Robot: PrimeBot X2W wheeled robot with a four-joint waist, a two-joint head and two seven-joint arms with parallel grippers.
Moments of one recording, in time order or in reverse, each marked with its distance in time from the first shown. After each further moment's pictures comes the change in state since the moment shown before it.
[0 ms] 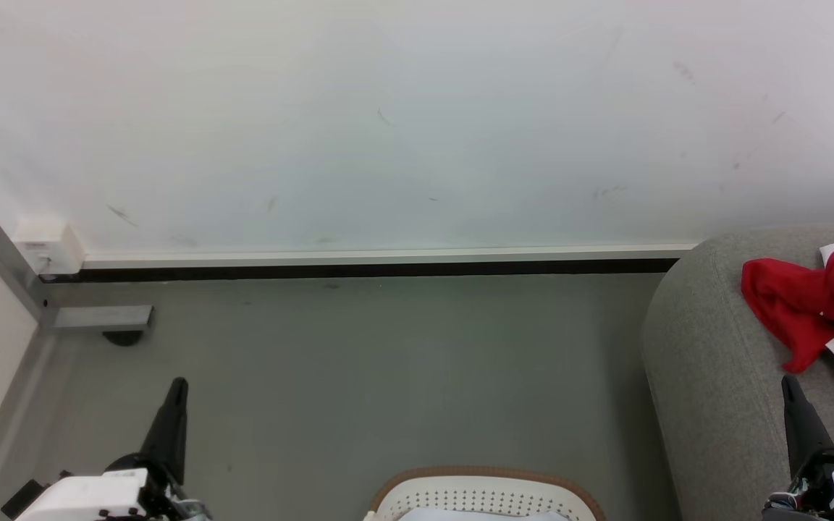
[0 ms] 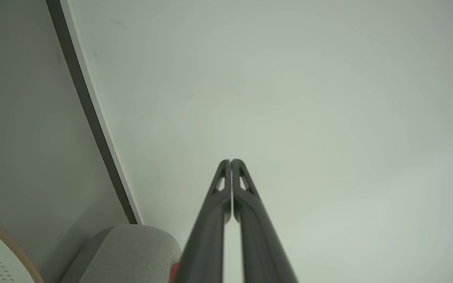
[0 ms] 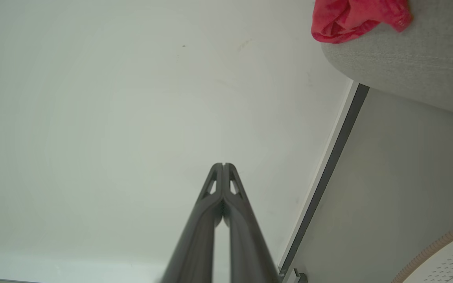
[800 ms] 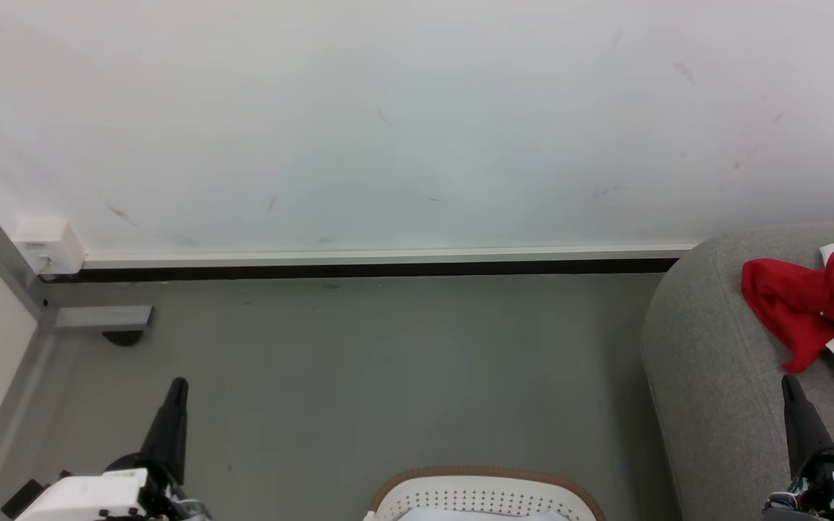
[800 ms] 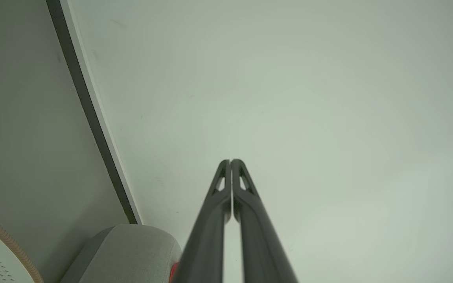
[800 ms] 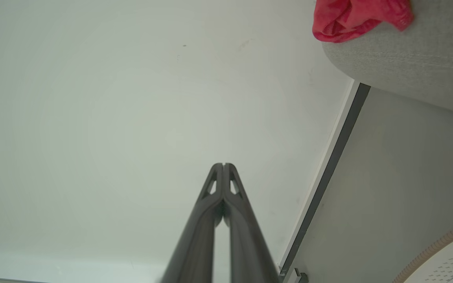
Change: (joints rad) left arm 0.000 0.000 0.000 0.000 0.000 0.000 0.000; right arm 0.000 -0.013 0.018 -0.007 0.019 0.000 -0.014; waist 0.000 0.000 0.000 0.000
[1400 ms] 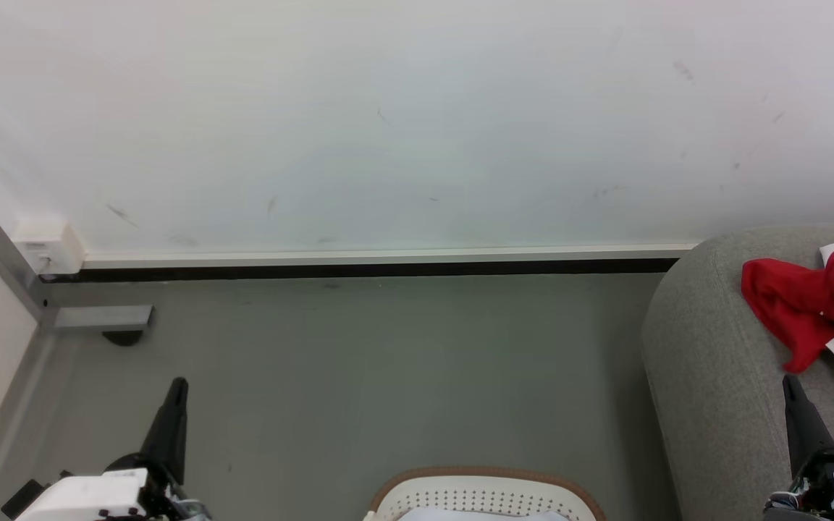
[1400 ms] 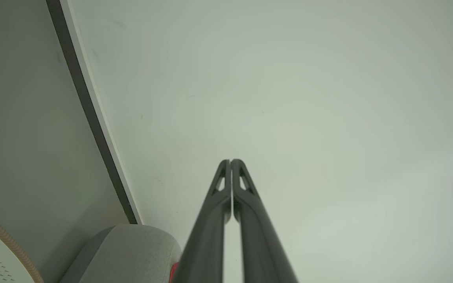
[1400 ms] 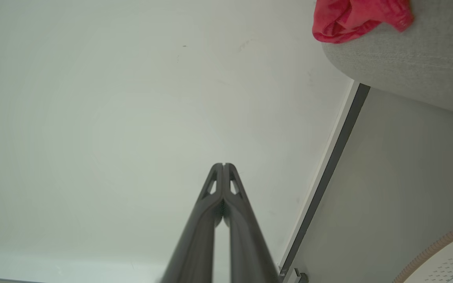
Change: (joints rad) left arm 0.000 0.000 0.000 0.000 0.000 0.000 0.000; right arm 0.000 -0.013 0.015 -0.004 0.014 0.000 -0.011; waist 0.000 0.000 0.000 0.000
